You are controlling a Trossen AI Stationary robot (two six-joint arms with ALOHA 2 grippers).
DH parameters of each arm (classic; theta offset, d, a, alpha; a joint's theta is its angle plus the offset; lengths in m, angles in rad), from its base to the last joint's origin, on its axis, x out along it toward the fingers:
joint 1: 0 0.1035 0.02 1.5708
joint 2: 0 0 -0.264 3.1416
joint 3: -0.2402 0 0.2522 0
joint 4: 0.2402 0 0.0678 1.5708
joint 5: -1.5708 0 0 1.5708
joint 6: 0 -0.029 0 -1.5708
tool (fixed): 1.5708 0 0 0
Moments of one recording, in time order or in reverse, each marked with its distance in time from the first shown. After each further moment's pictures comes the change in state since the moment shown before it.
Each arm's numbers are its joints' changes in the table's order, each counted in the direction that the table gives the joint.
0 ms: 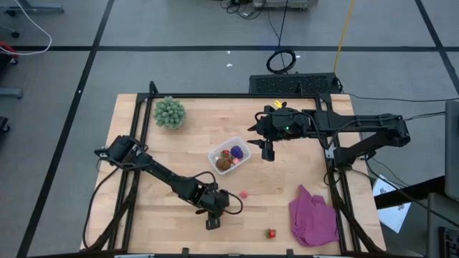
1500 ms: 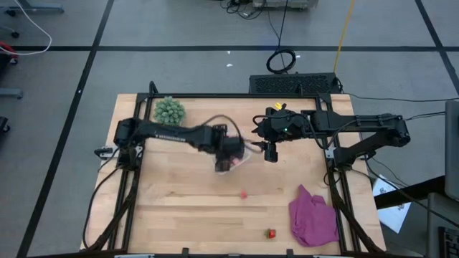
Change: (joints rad) left arm 0.432 0.036 -0.474 0.742 0.289 -0.579; right arm 0.000 0.000 0.000 0.100 -0.002 0.013
